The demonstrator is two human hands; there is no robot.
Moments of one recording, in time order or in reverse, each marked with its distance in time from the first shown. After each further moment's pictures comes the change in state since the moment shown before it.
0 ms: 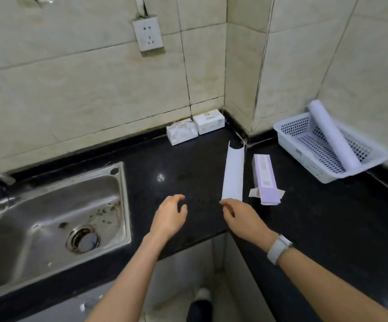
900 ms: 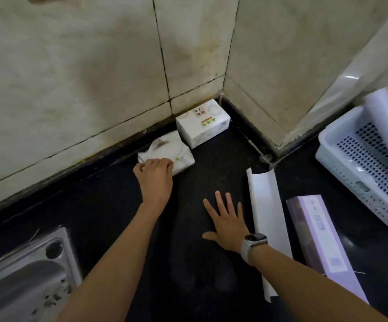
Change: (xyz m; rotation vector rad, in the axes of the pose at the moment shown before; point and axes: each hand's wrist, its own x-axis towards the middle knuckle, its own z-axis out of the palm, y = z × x) left_hand 0.417 -0.038 0.025 0.234 0.262 0.253; right_hand 0.329 0.053 0.073 -0.478 -0.309 0.210
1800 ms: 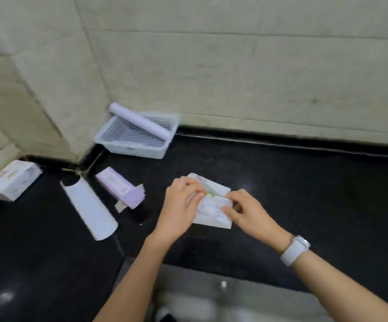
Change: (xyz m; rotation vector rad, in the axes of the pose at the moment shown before) left_hand -0.388 0.320 -0.109 -0.779 -0.502 0.960; right_hand -0.508 0.132 0.092 0.759 0.860 0.479
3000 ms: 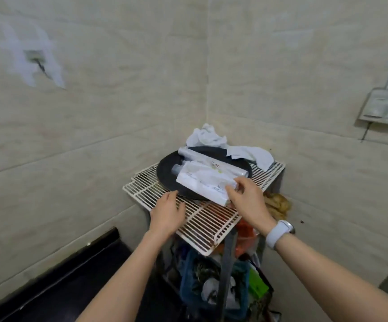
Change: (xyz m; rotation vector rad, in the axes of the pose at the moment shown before) left_hand 0.177 0.658 0.785 0.056 -0.662 0.532; right_hand -0.433 0.494 -0.691 -0.087 1.335 0.634
